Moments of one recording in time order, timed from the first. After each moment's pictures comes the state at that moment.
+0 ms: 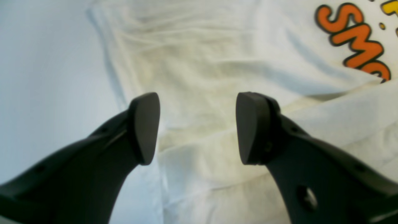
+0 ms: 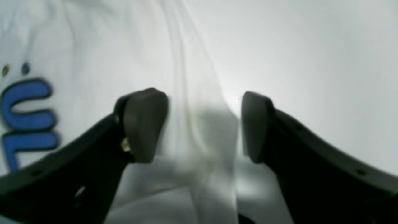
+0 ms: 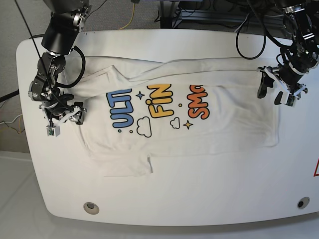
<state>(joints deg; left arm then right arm) 14.9 -19.6 -27.7 95.6 -21.9 -41.9 36.0 10.9 14.9 25.4 66.5 16.7 30.0 -42.2</state>
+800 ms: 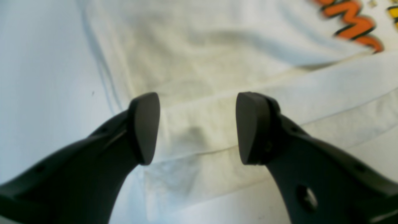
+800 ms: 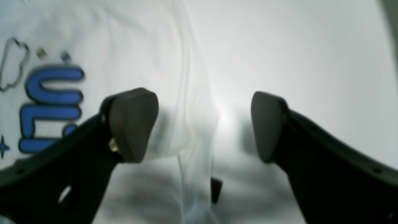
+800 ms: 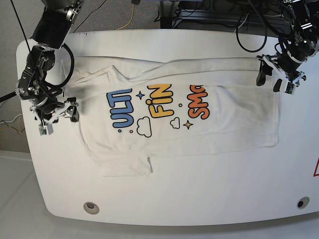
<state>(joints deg) 20.5 -18.1 -29.1 97.0 -22.5 -41.7 35.3 6.6 18.1 26.5 74.9 21.6 34.2 -49.1</state>
